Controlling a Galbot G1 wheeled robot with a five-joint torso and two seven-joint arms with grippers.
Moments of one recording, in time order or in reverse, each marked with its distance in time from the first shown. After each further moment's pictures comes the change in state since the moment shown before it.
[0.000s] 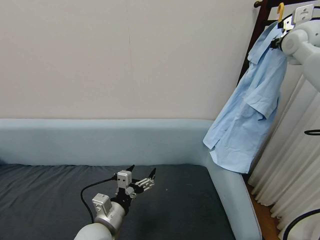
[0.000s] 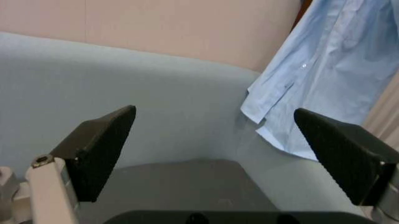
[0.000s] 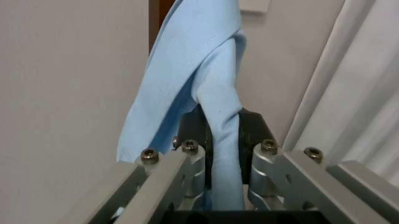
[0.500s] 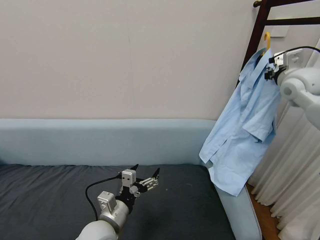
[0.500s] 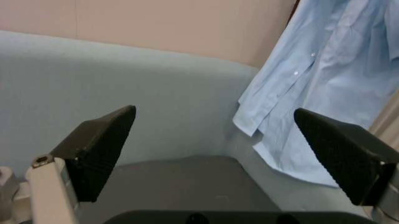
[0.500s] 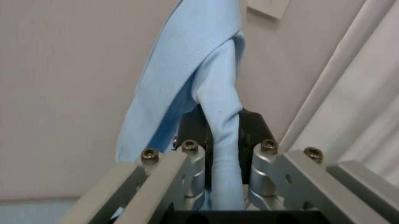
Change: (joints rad) left arm -0.029 -0.006 0.033 0.015 0.004 0.014 -0.005; right arm -0.172 -0.184 0.036 0.364 -0.143 0.040 0.013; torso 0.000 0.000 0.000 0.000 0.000
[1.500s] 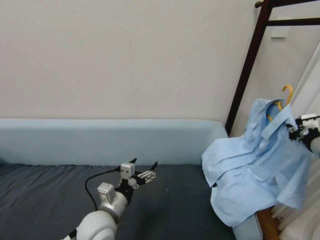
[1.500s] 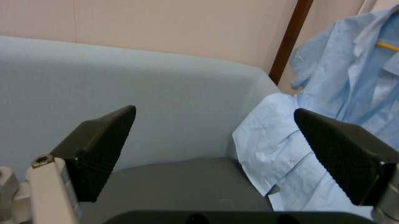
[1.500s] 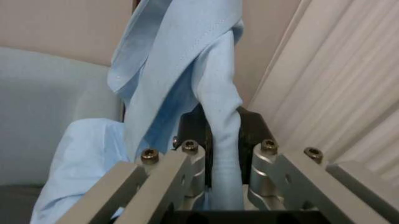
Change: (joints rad) left arm -0.065 0.015 0.031 0.031 -0.024 0.005 -0.005; right arm -1.348 -0.278 1.002 0.533 -0.165 0.123 -0.082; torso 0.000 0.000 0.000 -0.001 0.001
